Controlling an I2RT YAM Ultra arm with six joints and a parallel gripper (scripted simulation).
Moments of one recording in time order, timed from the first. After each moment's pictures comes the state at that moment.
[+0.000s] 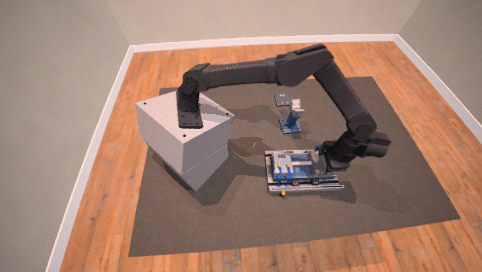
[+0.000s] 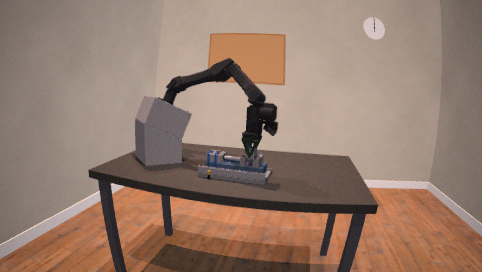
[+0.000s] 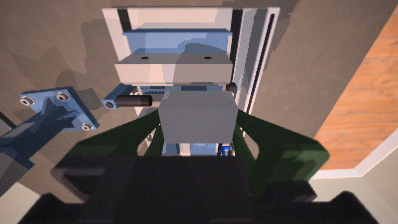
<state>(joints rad) -0.53 2.72 2.19 -0.87 -0.37 -0.26</state>
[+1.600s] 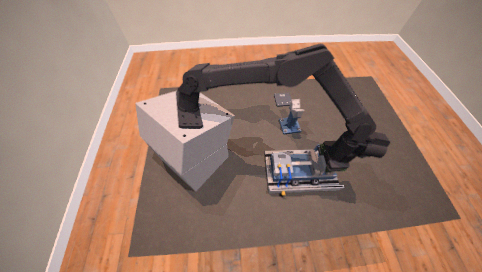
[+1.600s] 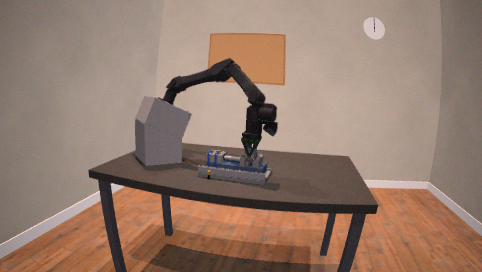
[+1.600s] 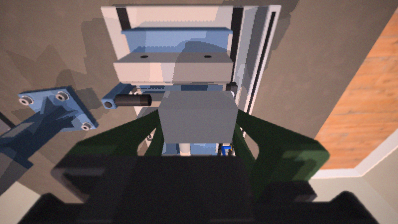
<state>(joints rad) -0.53 2.72 2.19 -0.87 -0.37 -0.26</state>
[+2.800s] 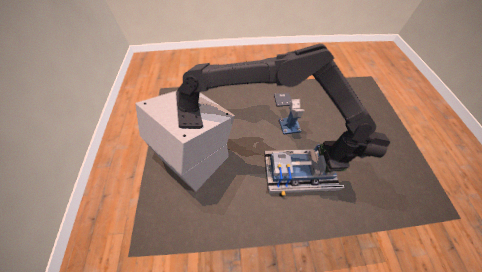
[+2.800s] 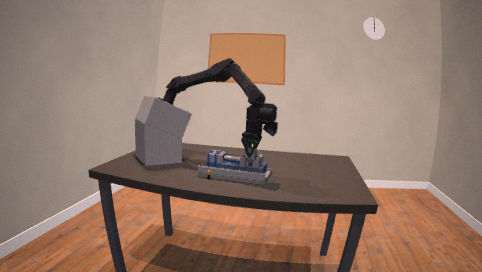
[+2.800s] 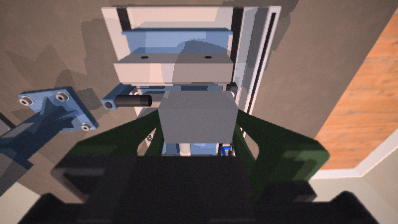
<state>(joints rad) -0.53 2.72 2.19 -0.87 -0.37 -0.26</state>
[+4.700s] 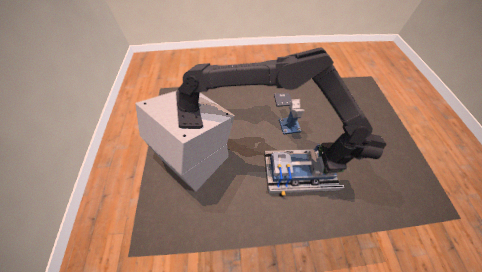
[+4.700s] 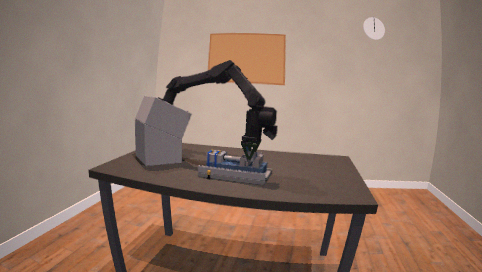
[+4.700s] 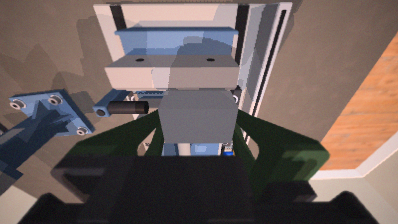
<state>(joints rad) -0.52 2.75 2.19 -0.85 -0.37 -0.25</state>
